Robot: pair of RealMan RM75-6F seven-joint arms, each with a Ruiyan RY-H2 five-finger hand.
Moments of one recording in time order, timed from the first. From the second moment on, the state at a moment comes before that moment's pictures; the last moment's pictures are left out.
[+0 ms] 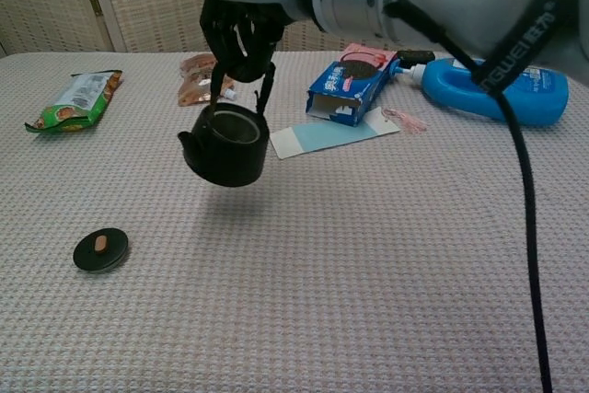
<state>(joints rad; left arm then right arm) -0.08 -1.12 -0.07 -1.57 1.46 1.51 0.09 1.21 -1.53 0.35 -1.70 -0.68 0.91 -0.80</state>
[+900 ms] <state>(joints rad) -0.08 -1.14 -0.06 -1.51 1.46 1.49 0.03 1.54 -1.81 0.35 -1.31 -0.31 0.92 -0.99</state>
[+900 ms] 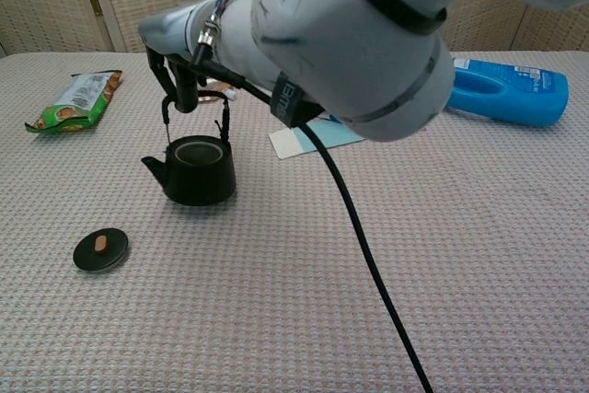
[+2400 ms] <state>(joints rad) -0.08 -1.15 -0.06 -1.49 1.45 1.49 0.04 1.57 -1.90 0.36 -1.18 -0.40 0.85 -0.89</state>
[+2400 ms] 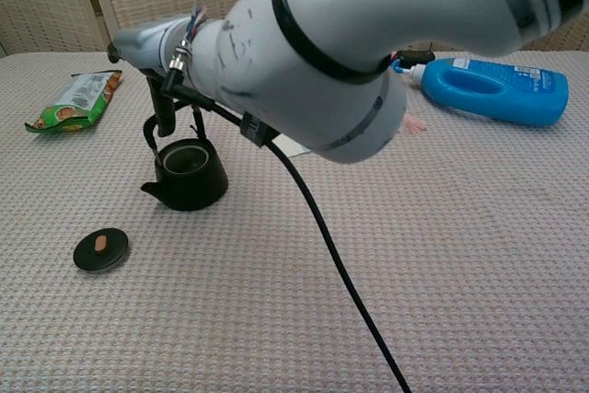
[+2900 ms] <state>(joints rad) -0.07 -1.14 -0.05 -1.50 1.45 1.49 0.04 1.61 -1.98 0.39 -1.02 -0.42 0.81 -0.88</state>
